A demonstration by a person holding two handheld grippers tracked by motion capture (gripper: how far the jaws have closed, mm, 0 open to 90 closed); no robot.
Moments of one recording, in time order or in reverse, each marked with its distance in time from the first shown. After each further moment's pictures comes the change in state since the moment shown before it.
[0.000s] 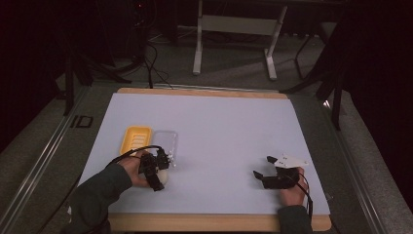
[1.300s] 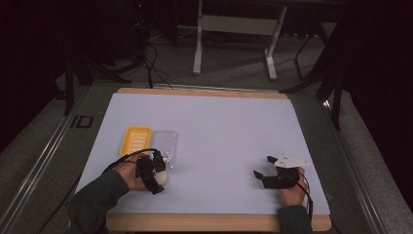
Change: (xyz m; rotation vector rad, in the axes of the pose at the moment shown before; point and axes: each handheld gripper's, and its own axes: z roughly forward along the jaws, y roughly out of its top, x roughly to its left) left arm -0.006 -0.013 0.001 -0.097 0.018 -0.040; right arm -0.001 0.000 0.000 -0.003 0.001 0.008
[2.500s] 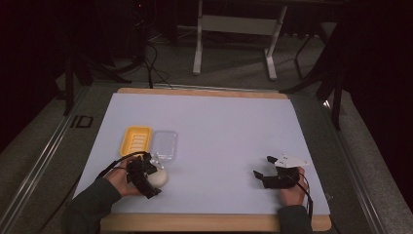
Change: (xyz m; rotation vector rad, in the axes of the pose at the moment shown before) left arm -0.004 -0.027 -0.005 -0.128 0.011 -0.066; right arm 0.000 0.000 0.000 0.002 0.001 0.003
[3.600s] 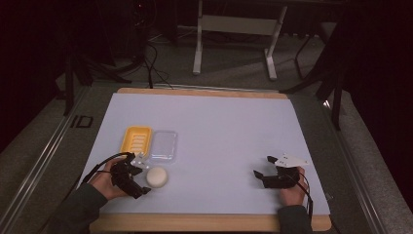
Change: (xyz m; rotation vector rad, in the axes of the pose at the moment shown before) left arm 0.004 -0.036 -0.024 -0.106 0.015 -0.040; right arm -0.001 0.000 0.000 -0.001 -0.003 0.005
